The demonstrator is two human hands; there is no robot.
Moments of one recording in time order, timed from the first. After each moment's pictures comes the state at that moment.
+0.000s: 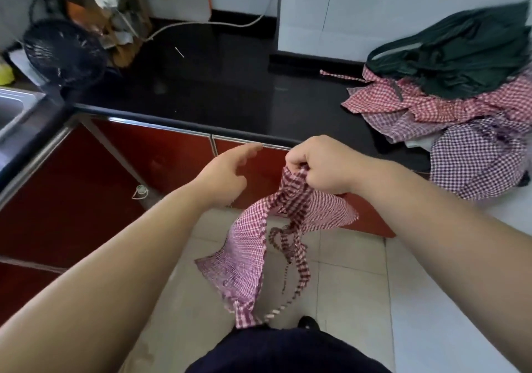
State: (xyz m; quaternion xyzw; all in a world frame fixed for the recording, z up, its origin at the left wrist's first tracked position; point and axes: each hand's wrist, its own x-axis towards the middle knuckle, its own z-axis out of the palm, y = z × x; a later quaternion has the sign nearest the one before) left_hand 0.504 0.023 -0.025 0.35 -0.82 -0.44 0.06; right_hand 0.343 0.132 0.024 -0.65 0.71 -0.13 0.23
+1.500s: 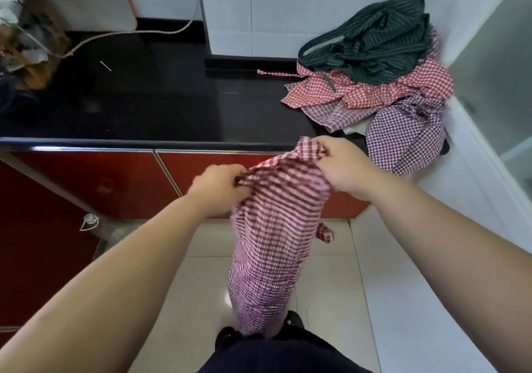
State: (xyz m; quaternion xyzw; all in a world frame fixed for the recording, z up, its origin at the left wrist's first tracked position) left_hand 0.426 0.069 -0.030 0.29 -0.91 -0.30 -0.08; right_hand 0.282 0.218 0.014 -0.34 0.84 -0.34 0.26
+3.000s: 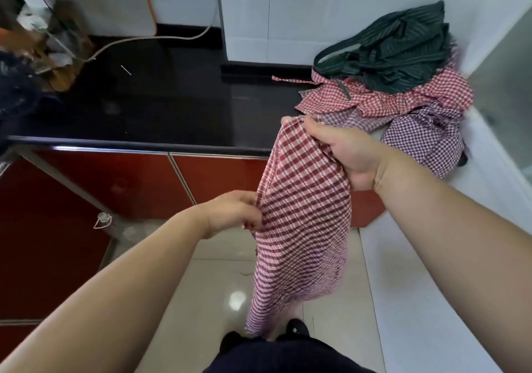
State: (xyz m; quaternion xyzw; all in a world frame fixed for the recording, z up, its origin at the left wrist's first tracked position) left_hand 0.444 0.064 -0.039 0.25 -0.72 -0.62 -0.18; right_hand 0.284 0.189 0.046 -0.18 0.63 -0.51 0.56
